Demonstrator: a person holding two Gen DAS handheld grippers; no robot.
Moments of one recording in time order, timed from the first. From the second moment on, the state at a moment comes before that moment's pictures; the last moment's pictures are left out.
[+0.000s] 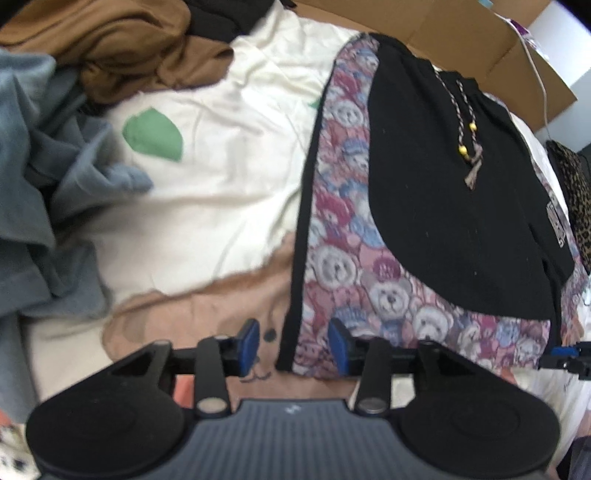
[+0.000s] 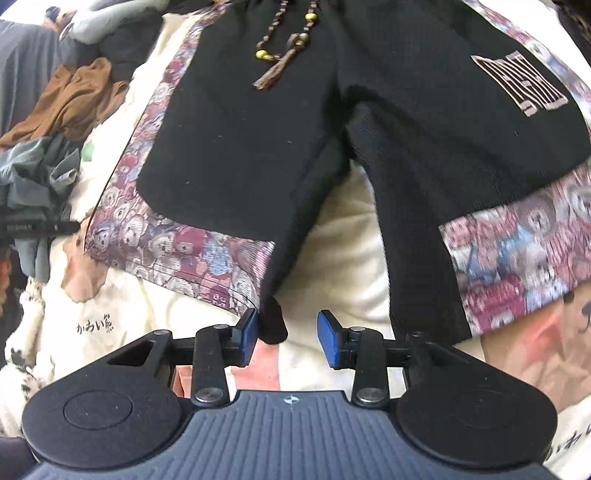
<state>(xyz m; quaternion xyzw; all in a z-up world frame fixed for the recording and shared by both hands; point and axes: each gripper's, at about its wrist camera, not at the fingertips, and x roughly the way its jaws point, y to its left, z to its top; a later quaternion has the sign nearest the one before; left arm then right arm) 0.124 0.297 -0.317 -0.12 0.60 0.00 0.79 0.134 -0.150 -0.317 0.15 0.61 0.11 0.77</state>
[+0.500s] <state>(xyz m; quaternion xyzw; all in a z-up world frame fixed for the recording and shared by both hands) 0.112 0.286 -0.344 -0.14 0.58 -0.01 0.81 0.125 -0.156 -0.310 0.17 0.59 0.09 0.78</state>
